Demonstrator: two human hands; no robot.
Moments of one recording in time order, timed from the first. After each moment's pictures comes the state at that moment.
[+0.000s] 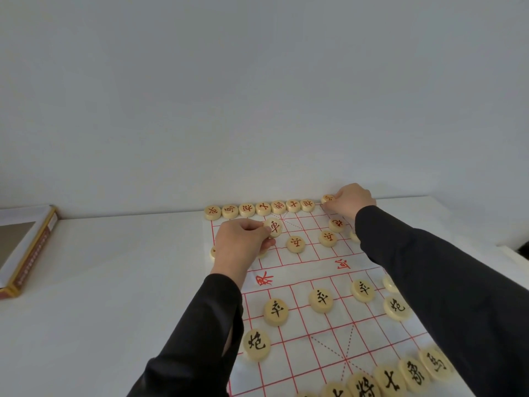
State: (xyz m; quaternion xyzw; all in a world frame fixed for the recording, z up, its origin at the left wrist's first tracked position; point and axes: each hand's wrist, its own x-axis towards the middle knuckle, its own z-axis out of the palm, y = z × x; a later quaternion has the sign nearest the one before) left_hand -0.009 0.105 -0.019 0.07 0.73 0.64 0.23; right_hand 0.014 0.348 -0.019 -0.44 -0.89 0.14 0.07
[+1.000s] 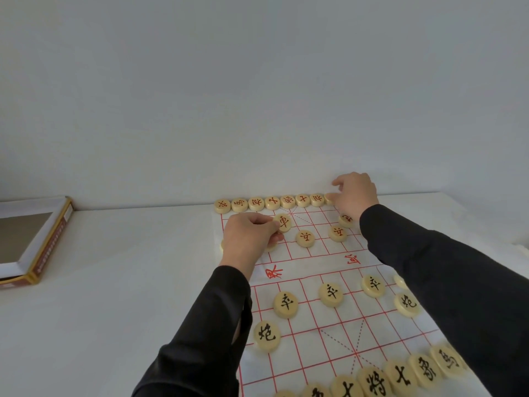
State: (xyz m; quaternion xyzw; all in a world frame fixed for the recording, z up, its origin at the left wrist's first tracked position) left_hand -0.010 0.102 -0.021 0.06 0.74 0.63 0.23; right_hand 0.016 0.320 -0.010 -0.33 -0.93 0.08 0.15
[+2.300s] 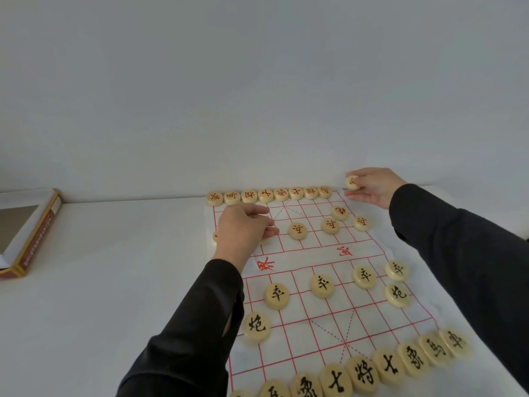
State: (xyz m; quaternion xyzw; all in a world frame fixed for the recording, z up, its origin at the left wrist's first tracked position) left_hand -0.009 0.105 -0.023 0.08 0.75 0.62 0.21; right_hand 0.046 0.361 0.013 -0.40 -0.69 0.59 0.13
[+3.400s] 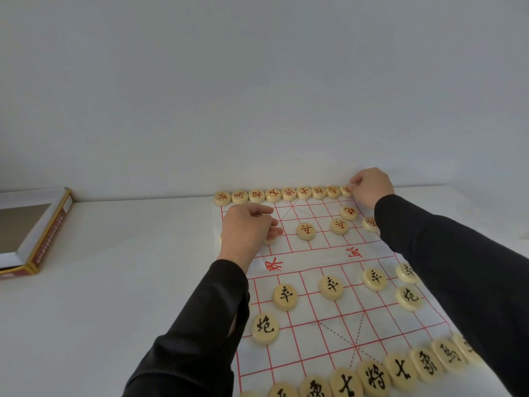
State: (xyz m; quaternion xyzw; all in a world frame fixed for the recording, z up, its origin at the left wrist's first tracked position) left_hand -0.014 0.104 -0.026 0.07 0.75 0.62 0.21; right_hand 0.022 0.357 -0.021 -0.39 -0.89 0.17 0.16
